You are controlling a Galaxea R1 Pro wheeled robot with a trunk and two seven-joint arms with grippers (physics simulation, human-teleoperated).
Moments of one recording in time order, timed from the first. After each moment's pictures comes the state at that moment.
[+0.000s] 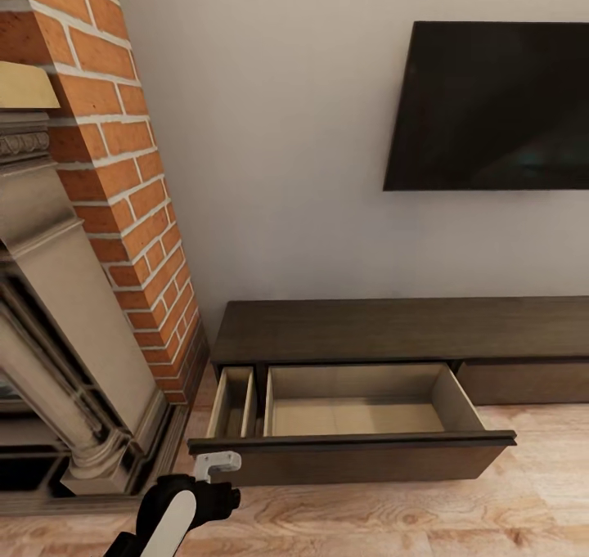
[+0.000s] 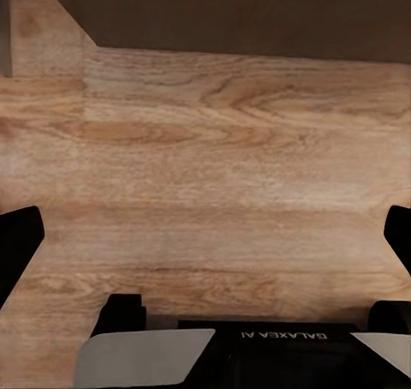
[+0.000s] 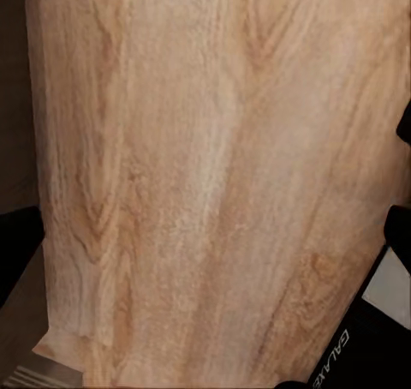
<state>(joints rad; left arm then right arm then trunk) -0.15 0.03 -0.31 -1.50 0.73 0.99 0.69 -0.29 -0.06 -0.06 -0.15 -1.33 0.12 0.04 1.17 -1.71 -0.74</state>
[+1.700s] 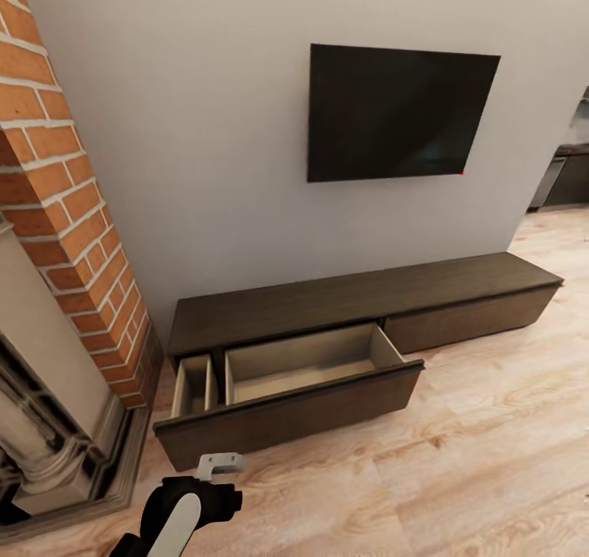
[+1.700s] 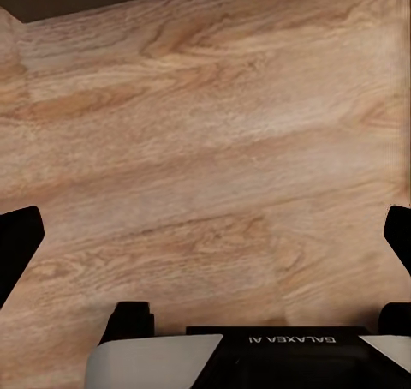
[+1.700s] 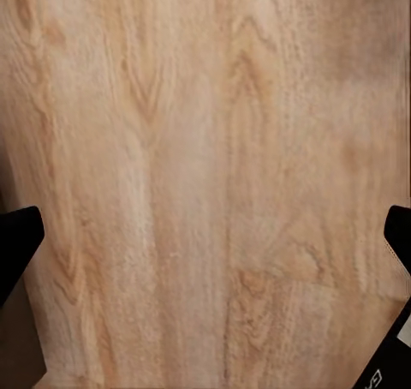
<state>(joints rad) -0.15 0.03 -0.34 -1.50 0.71 0.99 0.69 -0.29 -0.06 -0.06 -0.15 -1.31 0.06 0.11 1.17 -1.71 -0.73</state>
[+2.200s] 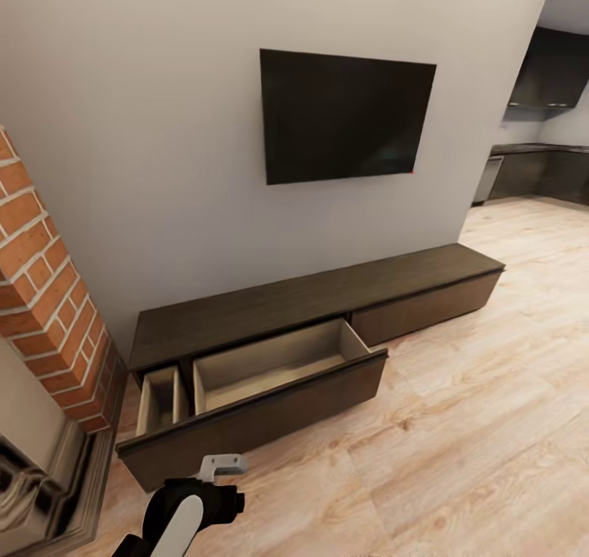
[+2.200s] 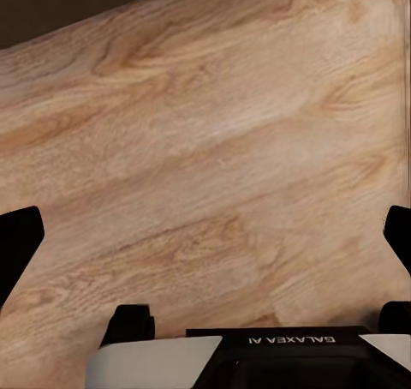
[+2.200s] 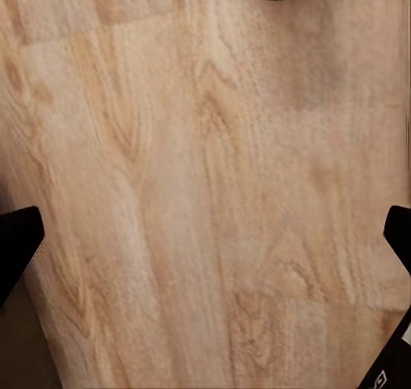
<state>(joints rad) -0.15 0.03 -0.36 -1.50 0.71 0.99 0.69 -0.29 -0.06 -0.06 -0.15 -1.31 0.06 0.11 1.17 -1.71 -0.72</state>
